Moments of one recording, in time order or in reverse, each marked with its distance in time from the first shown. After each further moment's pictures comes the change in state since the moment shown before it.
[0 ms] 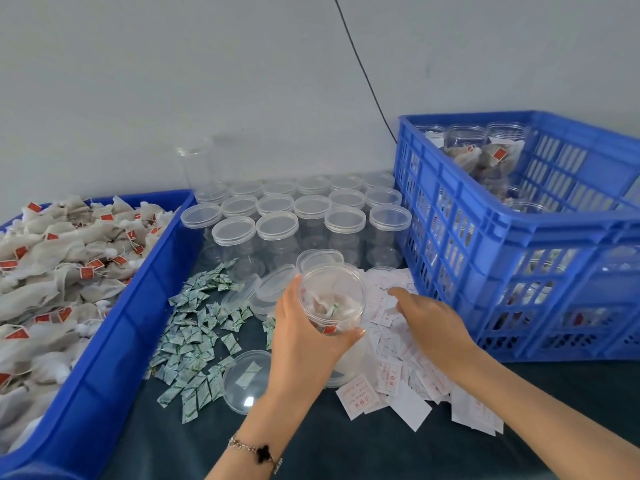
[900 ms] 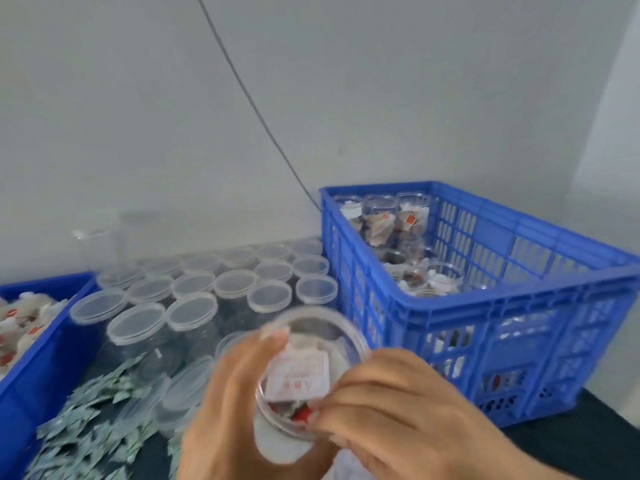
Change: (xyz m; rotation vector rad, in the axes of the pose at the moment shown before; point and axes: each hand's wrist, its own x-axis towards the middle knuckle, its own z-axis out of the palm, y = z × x) left_hand 0.007 0.131 -0.005 0.268 0.067 0.786; right_hand -0.043 -0.033 -0.170 0.029 0.447 -0.509
